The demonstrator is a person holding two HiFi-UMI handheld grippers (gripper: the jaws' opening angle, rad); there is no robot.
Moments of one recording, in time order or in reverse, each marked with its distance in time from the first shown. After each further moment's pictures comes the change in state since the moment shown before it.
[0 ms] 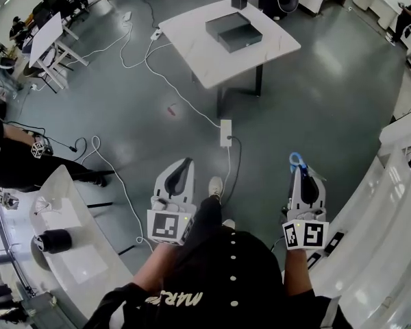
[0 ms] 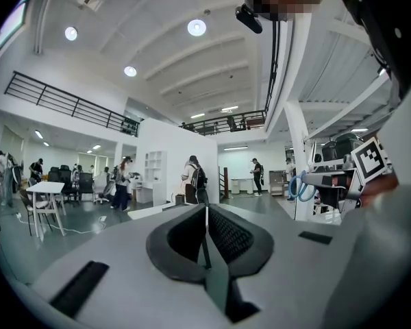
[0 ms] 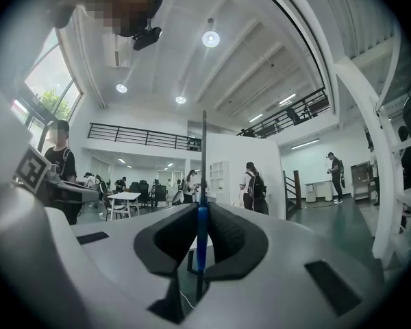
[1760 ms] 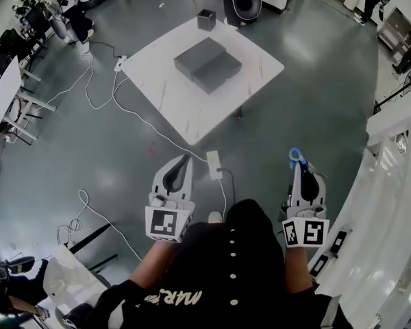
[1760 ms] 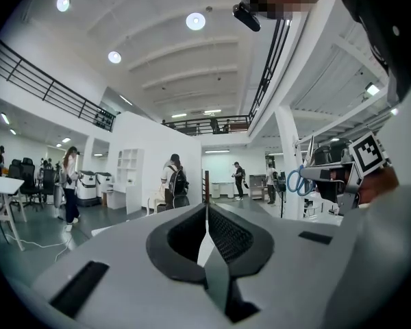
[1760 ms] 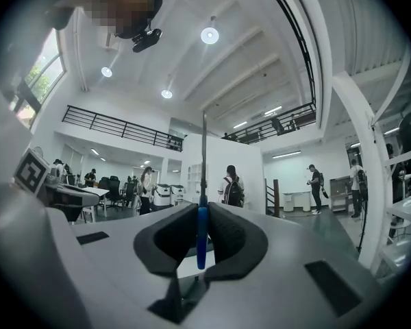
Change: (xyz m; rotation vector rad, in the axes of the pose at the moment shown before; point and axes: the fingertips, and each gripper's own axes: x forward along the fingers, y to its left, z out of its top) left arm 0.287 0.118 0.026 0.007 -0.041 -0.230; right arm 0.251 -0.056 0.005 -0.054 -0.021 -0.209
